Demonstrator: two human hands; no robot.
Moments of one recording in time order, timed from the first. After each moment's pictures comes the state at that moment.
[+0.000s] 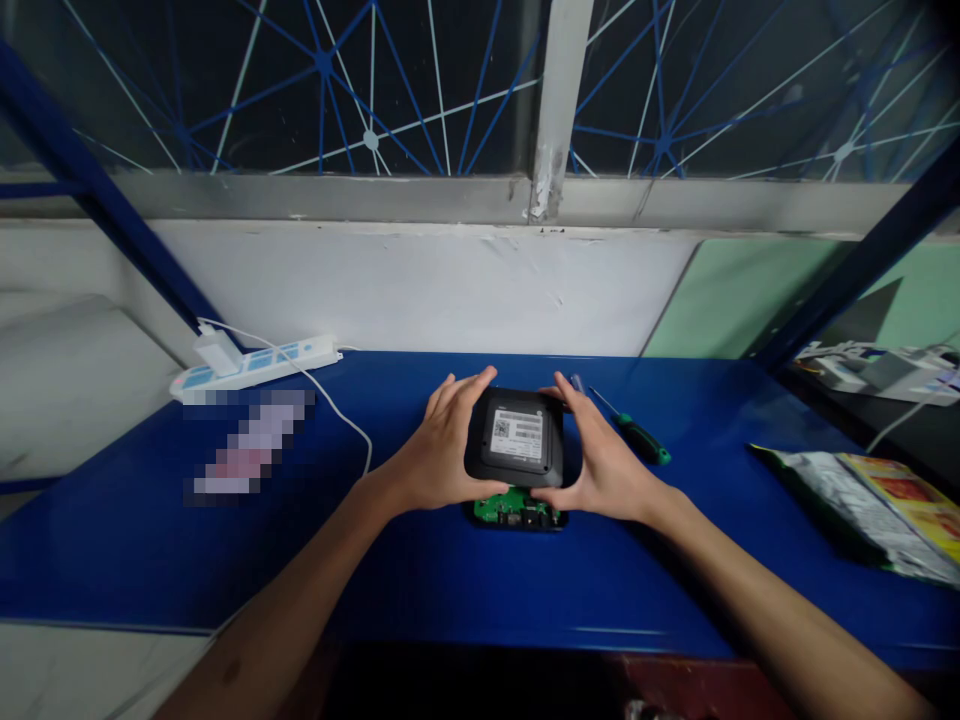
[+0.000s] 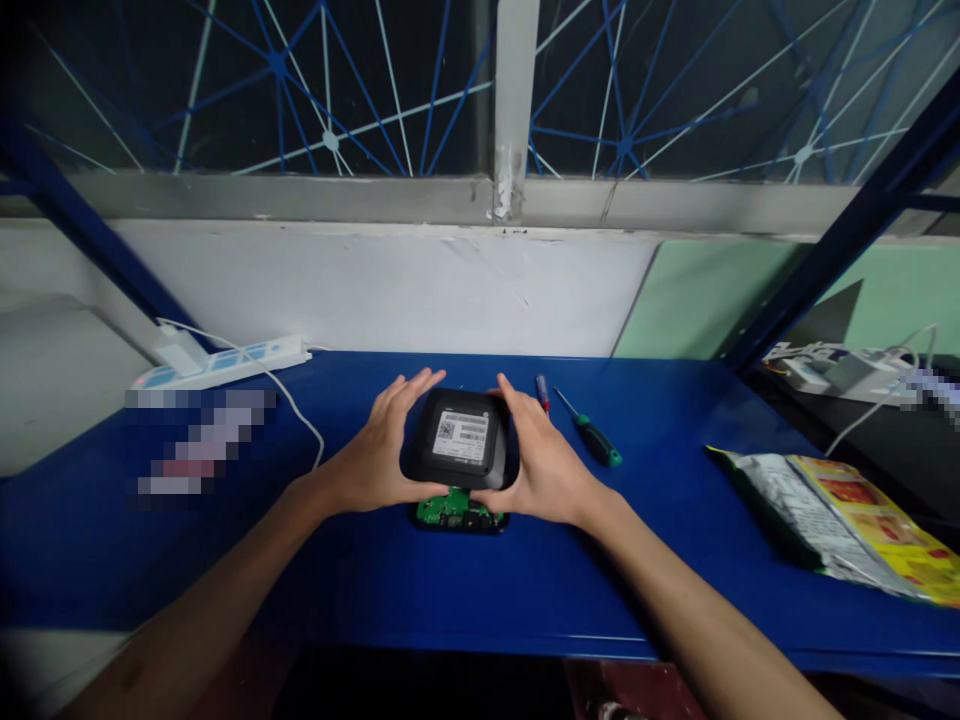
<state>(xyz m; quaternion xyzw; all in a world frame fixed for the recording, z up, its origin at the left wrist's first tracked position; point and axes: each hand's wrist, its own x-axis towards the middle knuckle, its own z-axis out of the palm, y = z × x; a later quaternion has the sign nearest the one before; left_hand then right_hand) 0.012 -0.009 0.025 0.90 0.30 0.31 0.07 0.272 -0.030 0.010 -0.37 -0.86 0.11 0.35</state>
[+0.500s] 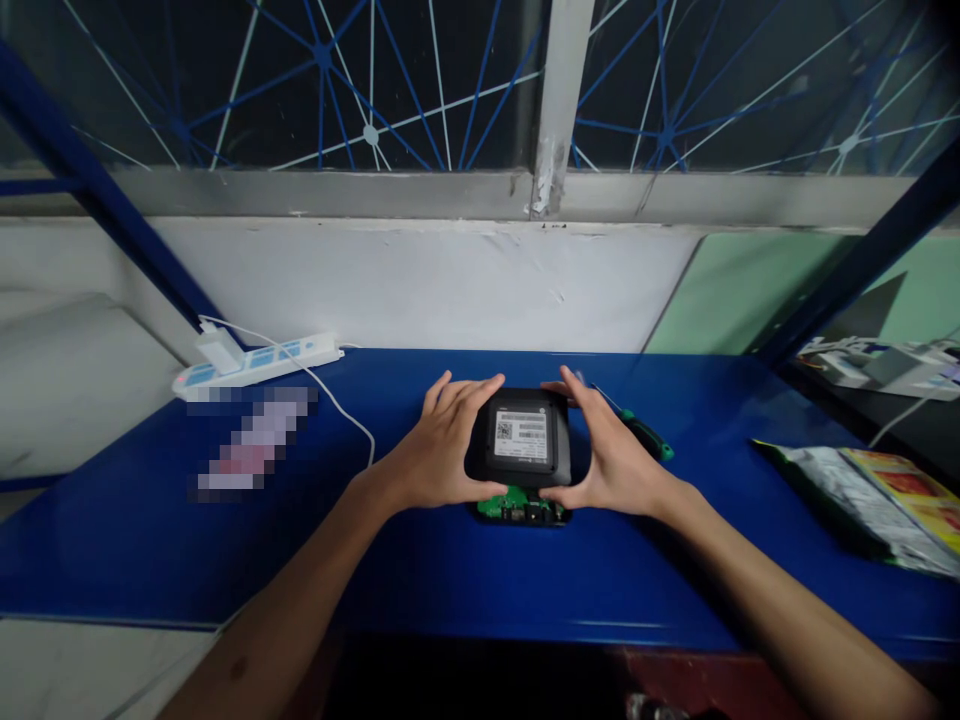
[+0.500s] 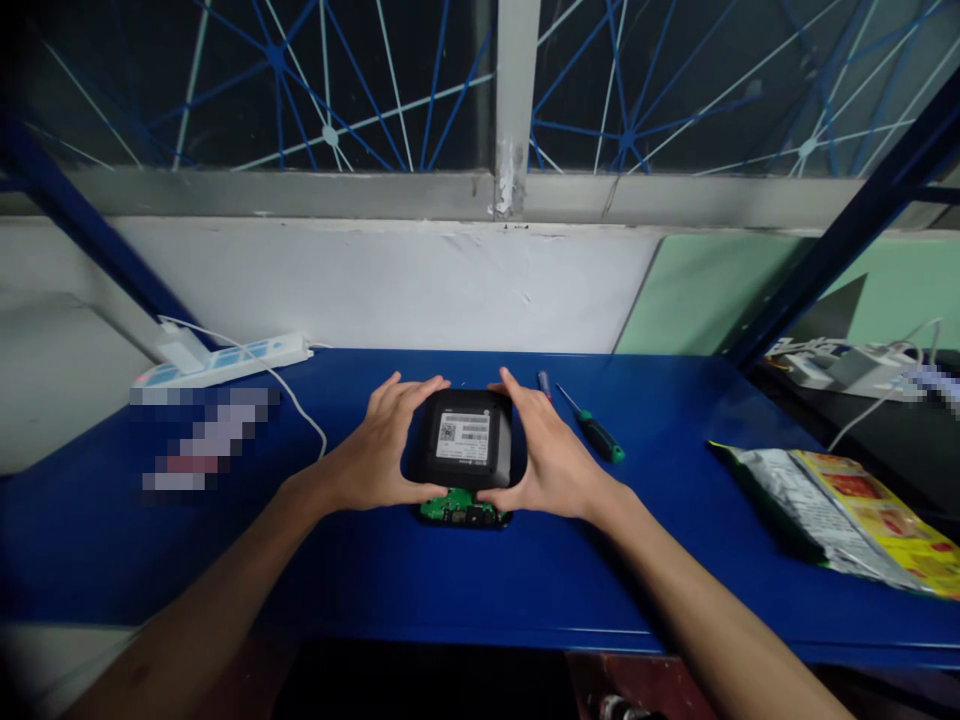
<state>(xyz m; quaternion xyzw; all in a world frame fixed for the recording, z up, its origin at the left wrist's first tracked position) 0.007 -0.008 0.028 0.91 0.29 0.28 0.02 0.277 -0.033 0.016 -0.37 -0.86 0.08 0.33</state>
